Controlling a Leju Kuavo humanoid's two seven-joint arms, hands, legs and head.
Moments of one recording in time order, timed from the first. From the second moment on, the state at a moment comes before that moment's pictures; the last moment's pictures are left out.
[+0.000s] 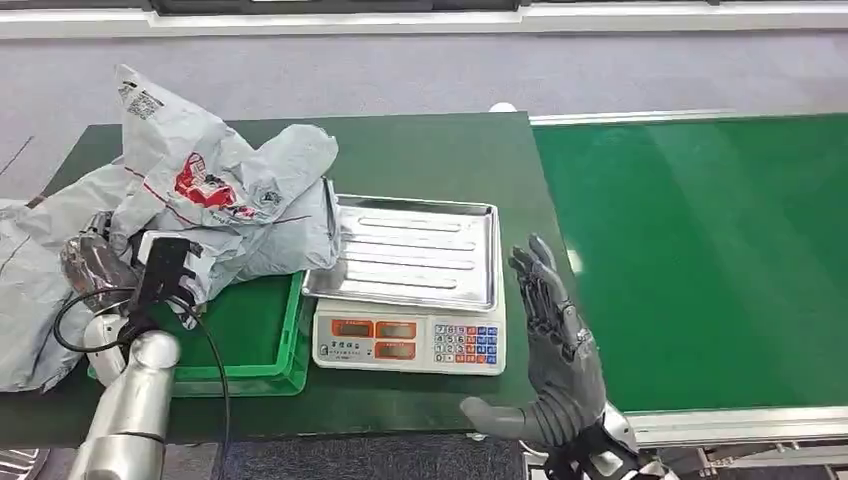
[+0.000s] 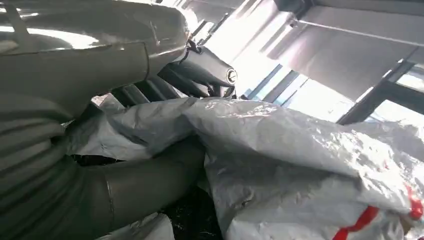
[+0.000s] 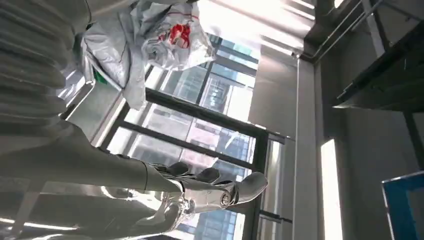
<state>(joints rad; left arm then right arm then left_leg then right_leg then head) -0.39 0.06 0.26 -1.06 -0.80 0.70 -0.36 0.04 0.03 0.43 -1.79 0.23 -0.04 -0.65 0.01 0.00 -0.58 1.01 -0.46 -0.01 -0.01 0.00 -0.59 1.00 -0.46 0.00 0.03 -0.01</state>
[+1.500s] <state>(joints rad) 0.20 -0.18 0.00 -1.85 0.22 -0.07 -0.62 0.23 0.08 0.08 -1.98 -0.08 0.18 -0.70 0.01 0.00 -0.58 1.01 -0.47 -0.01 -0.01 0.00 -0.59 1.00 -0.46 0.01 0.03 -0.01</state>
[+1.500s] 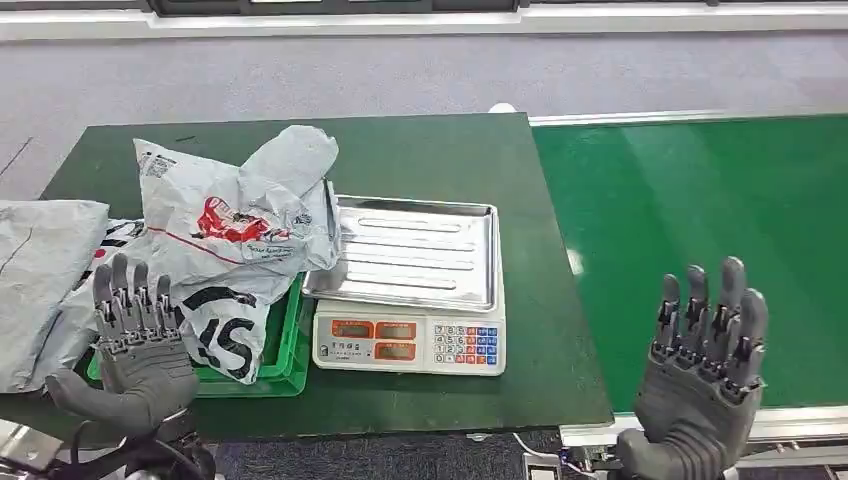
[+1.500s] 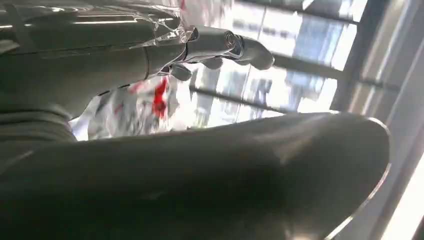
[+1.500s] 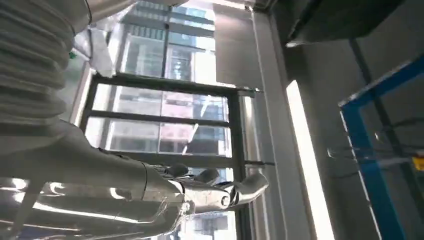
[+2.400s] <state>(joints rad) 0.14 -0.18 -0.07 -1.80 0.10 -0.29 -0.67 0.12 0.21 -0.08 -2.00 -0.06 0.12 -0.70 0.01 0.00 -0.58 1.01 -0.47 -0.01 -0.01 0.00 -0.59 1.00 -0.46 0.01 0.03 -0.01</state>
